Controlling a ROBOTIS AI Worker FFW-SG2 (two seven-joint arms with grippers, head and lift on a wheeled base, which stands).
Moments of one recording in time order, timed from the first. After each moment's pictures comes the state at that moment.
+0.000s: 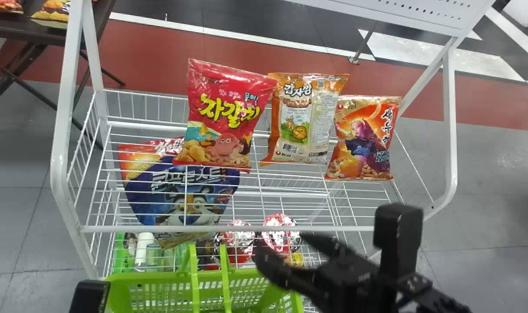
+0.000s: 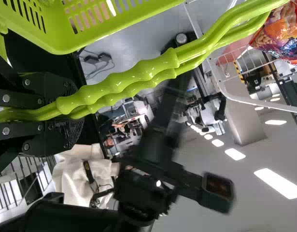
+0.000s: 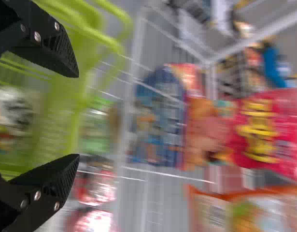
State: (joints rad) left arm 0.54 0.12 -0.20 -2.20 0.40 1.25 -1.10; right arm 0.78 -0.08 -0.12 -2.71 -0.20 0.98 0.27
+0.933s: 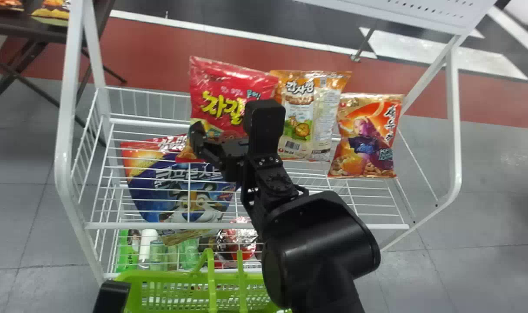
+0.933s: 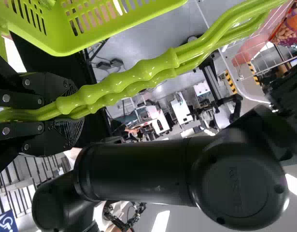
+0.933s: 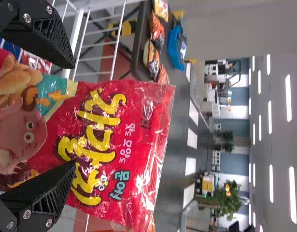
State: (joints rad) left arm 0.54 0.14 -0.26 -2.23 0.35 1.25 -1.09; right arm 0.12 0.00 0.25 -1.95 0.07 0.54 -0.07
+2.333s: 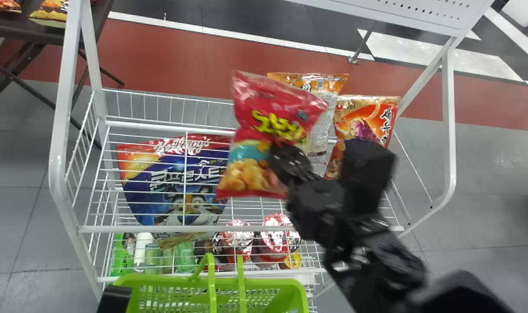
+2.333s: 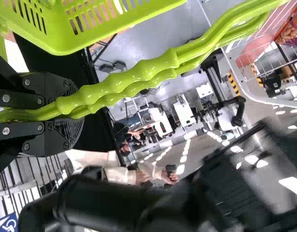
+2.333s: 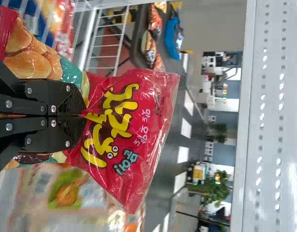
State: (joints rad) left arm 0.53 0.13 -0.28 -2.22 0.34 1.25 -1.06; right arm 0.61 -0.17 0.04 -2.58 -0.07 0.67 0.02
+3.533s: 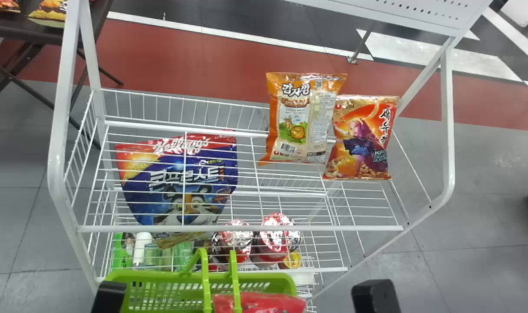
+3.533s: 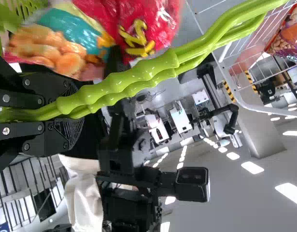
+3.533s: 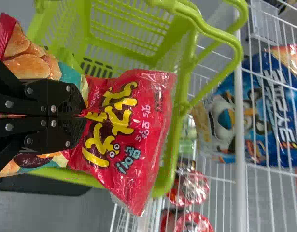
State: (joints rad) left arm 0.53 0.13 -0.26 -2.22 0.34 1.24 -1.04; right arm 0.95 -0.16 -0.15 -2.74 -0.27 1.35 0.32
